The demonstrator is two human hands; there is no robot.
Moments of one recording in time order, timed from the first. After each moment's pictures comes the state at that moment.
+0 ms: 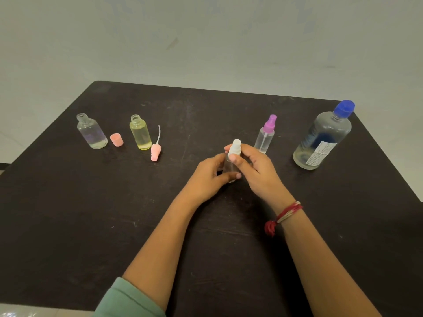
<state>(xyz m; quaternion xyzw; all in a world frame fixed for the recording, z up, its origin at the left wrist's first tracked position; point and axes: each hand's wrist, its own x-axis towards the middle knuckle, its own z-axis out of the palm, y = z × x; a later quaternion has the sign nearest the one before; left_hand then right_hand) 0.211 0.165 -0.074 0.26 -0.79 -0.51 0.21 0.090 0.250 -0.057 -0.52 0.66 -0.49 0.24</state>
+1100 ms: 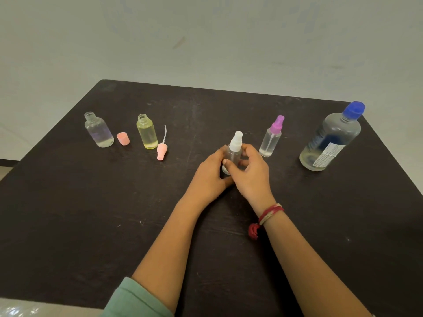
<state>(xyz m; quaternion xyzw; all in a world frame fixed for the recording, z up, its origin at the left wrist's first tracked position) 0.215 0.164 -0.081 0.31 -0.80 -0.44 0.24 0.116 0.227 -0.078 -0.40 0.74 -0.52 0.16</state>
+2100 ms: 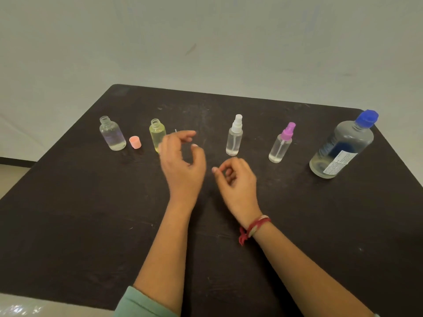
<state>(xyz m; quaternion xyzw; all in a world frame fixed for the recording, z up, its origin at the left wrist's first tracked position) 0.252 0.141 -0.060 0.36 -0.65 -0.22 0.63 0.158 0.217 -0.088 -0.46 0.69 -0.55 0.07</state>
